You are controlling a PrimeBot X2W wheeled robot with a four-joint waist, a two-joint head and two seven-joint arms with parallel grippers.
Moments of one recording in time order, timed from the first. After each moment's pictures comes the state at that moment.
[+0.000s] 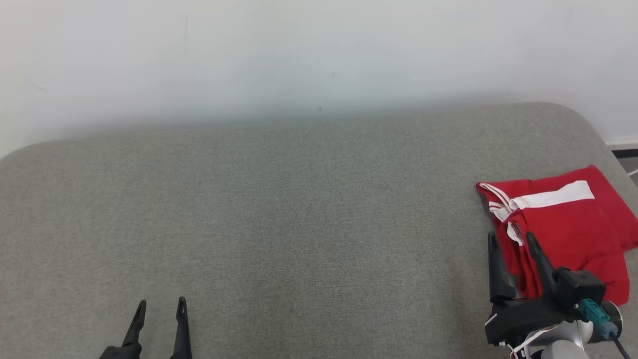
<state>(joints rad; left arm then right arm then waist) -0.10 0.05 -0.02 0.23 -0.09 0.09 -0.26 -0.22 -0.13 0.09 0.32 0.12 0.13 -0.26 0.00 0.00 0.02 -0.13</state>
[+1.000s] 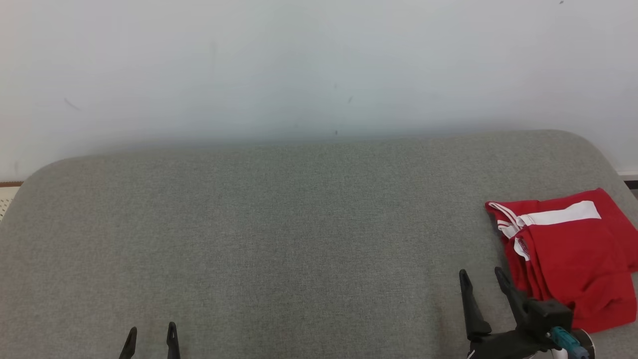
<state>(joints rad) -0.04 0.05 0.02 0.25 -0.09 0.09 -0.26 -0.13 -0.14 0.20 0.35 0.15 0.13 -0.26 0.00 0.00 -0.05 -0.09</state>
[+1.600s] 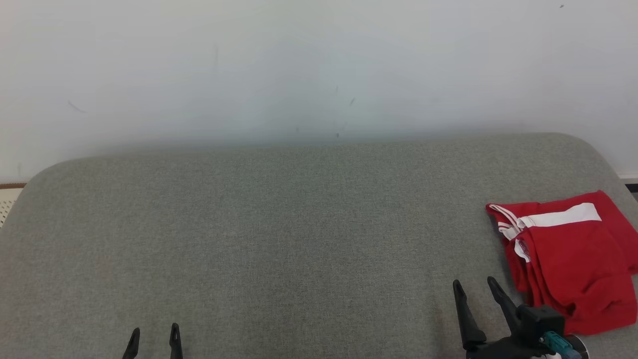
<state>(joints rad) -0.04 0.05 0.01 0.25 -0.10 0.10 -0.26 -0.13 -0.15 0.24 0.39 0.17 0.13 -0.26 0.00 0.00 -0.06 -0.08</state>
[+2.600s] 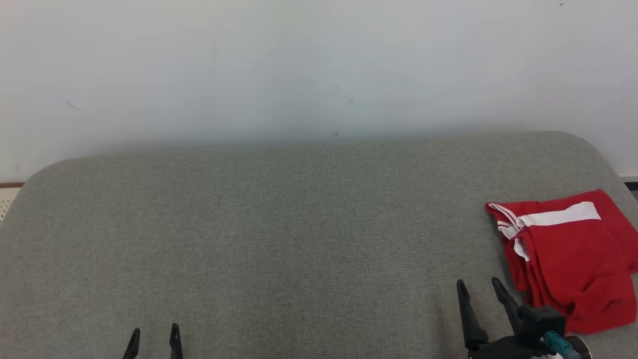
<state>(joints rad) -0.04 0.05 0.00 0.25 -0.11 0.10 -0.26 -0.14 -0.12 0.18 0.41 0.12 0.13 -0.26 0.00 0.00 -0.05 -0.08</state>
